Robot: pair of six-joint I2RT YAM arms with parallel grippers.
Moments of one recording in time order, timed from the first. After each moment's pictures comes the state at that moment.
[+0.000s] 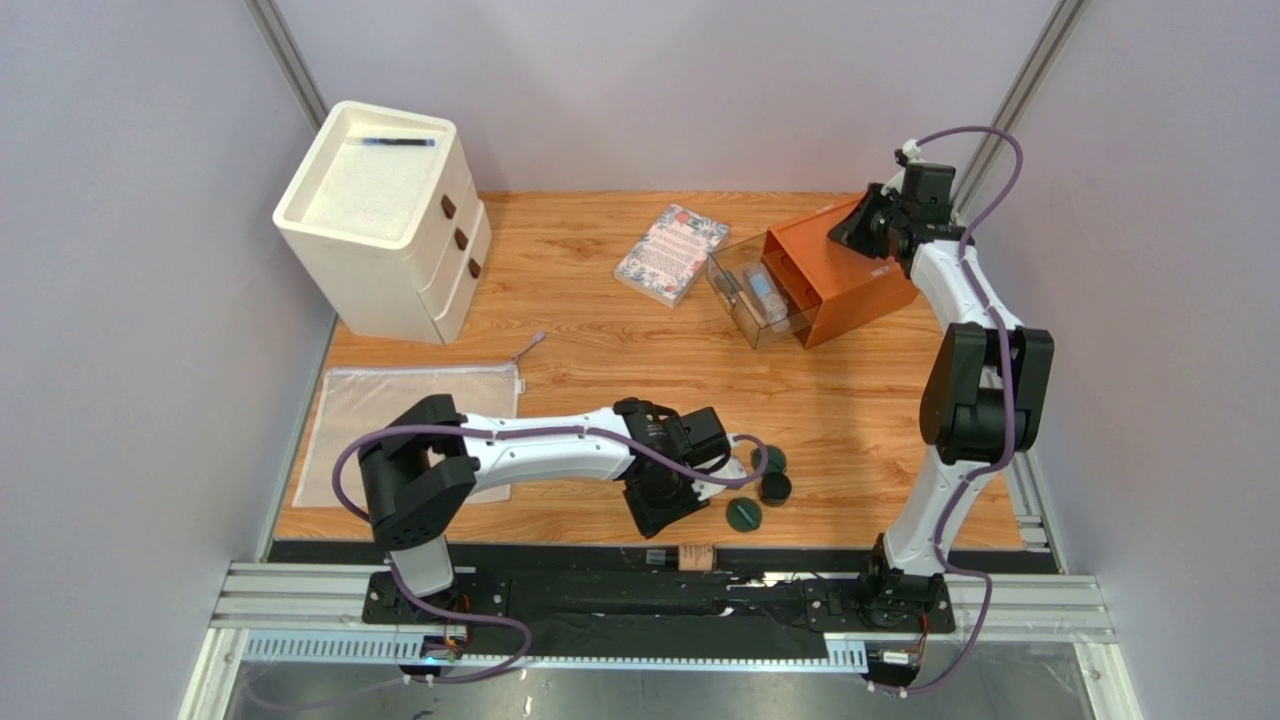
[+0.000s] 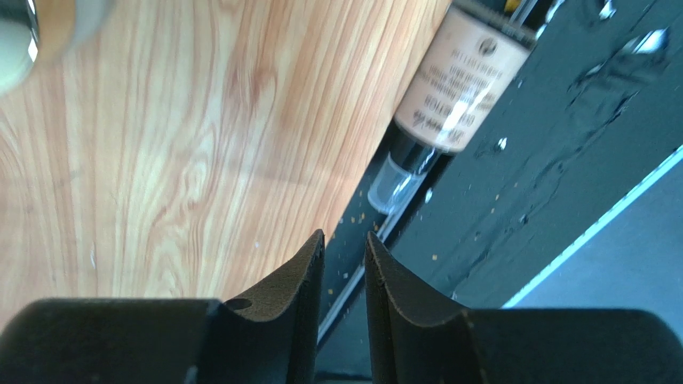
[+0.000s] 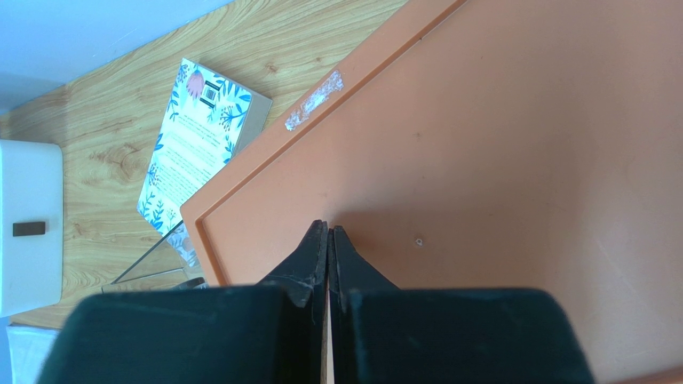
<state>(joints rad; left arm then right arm) -1.20 1.75 1.20 -0.85 0.15 -0.03 -0.09 1.93 1.58 -0.28 -0.30 0.40</state>
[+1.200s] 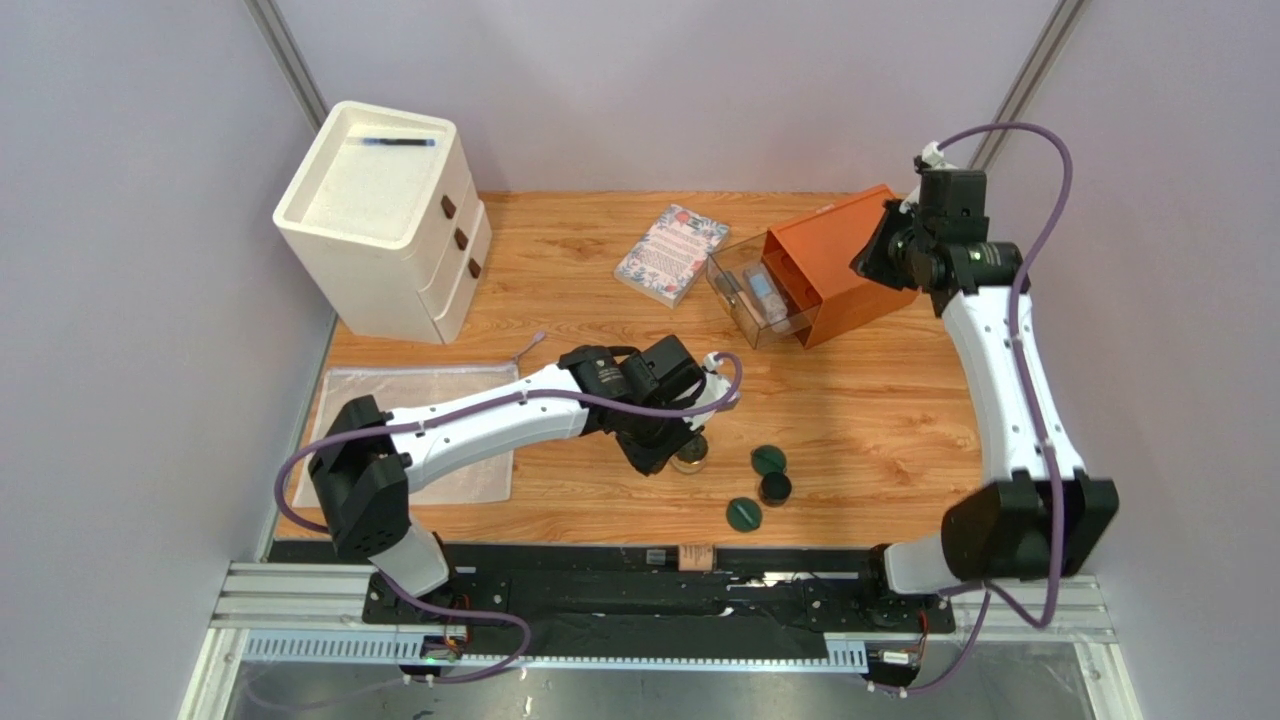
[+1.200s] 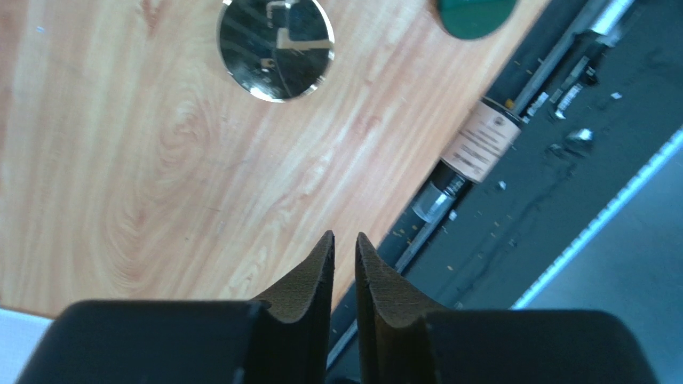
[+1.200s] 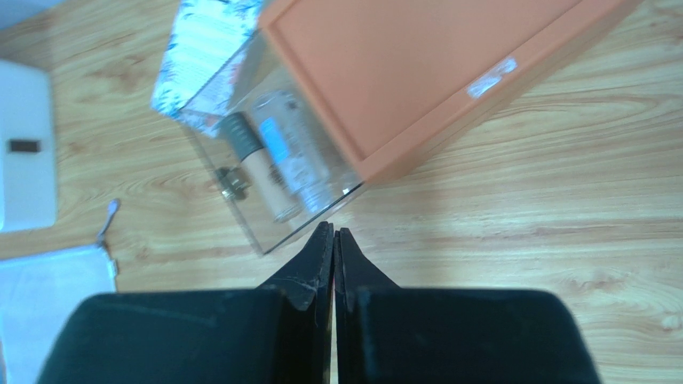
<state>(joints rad) -1.05 1.62 1.31 -0.85 0.10 -0.01 0.00 1.47 1.53 -0.77 -0.10 0.37</state>
